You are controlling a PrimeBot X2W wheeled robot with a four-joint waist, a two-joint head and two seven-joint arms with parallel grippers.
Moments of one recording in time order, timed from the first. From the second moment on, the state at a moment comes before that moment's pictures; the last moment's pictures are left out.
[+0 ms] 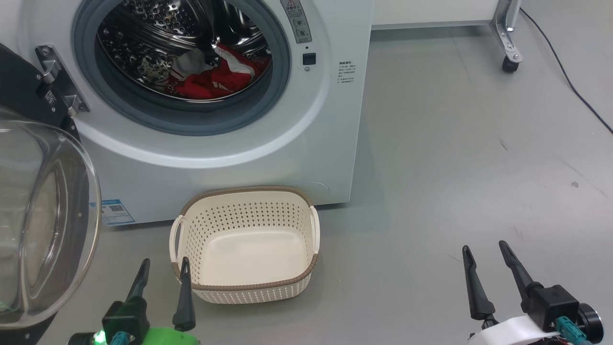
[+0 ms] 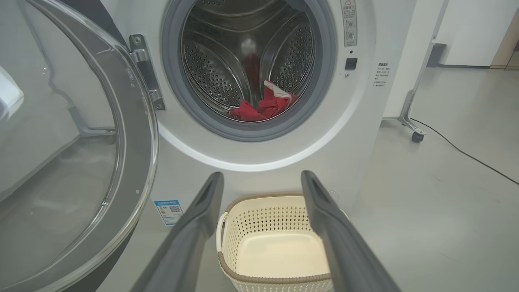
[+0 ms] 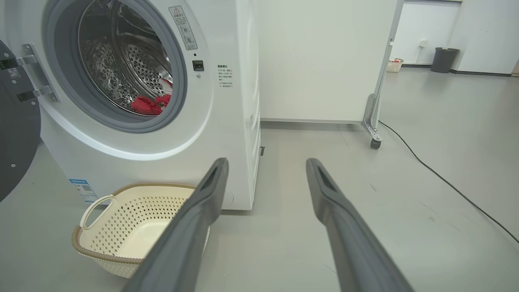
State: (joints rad) left arm 0.07 0.04 -0.17 0.15 -0.28 0.11 -0.22; right arm 0.15 -0.05 0.08 0.10 0.17 0.05 -0.26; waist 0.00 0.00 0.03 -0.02
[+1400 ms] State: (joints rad) left arm 0.08 0.04 -0.20 0.13 -0.27 0.11 -0.18; right arm 0.16 -0.05 0.08 0.09 0.17 0.04 -0.26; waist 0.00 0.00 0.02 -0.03
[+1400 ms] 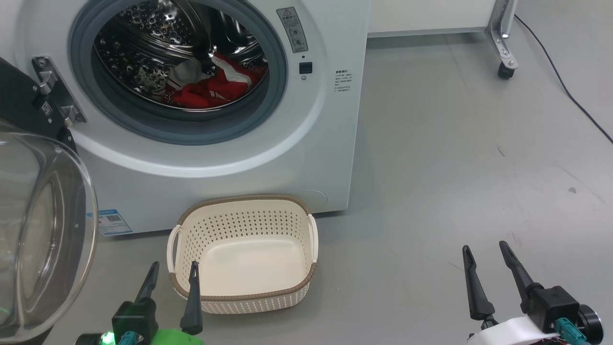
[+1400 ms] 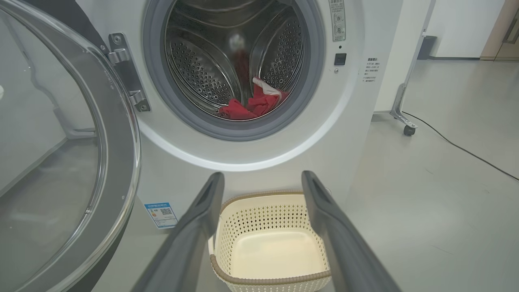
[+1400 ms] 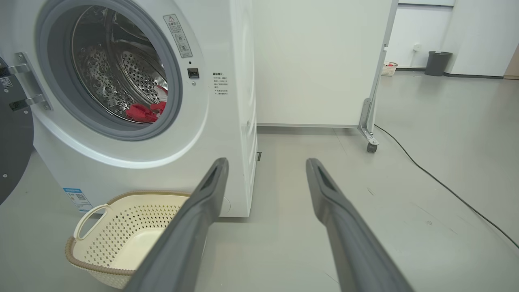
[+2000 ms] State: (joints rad) left arm 0.08 0.04 -0.20 0.12 -0.25 0.12 -0.18; right arm 0.16 -0.05 0.08 0.09 0.17 0.04 -0.26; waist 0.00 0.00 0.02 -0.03
